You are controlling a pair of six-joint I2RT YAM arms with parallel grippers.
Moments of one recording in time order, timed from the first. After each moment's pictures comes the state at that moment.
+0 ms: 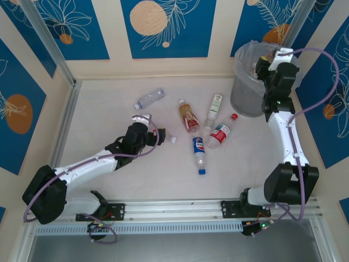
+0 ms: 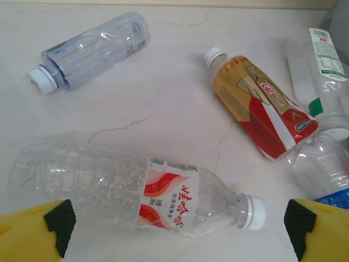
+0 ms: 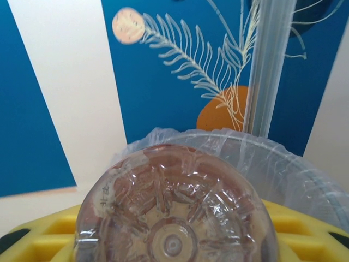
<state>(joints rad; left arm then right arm) -0.74 1.26 0.70 0.03 -0.31 -0.40 -0.13 1.41 1.33 0.01 0.07 0.01</state>
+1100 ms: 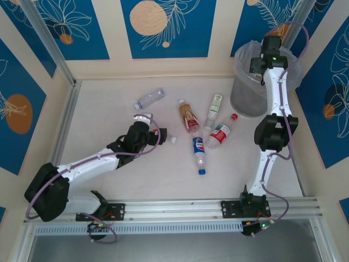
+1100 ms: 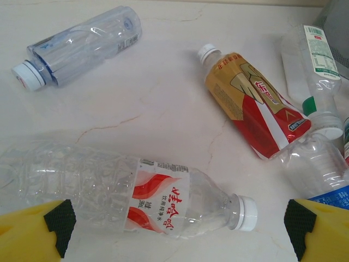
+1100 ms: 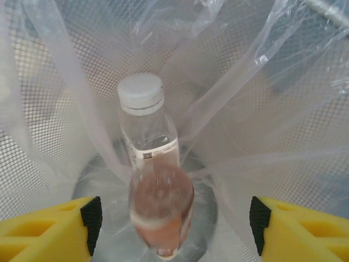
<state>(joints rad) -0.74 1.29 0.72 0.03 -0.29 -0.41 -0.13 2.14 2.33 -0.94 0.26 -0.02</state>
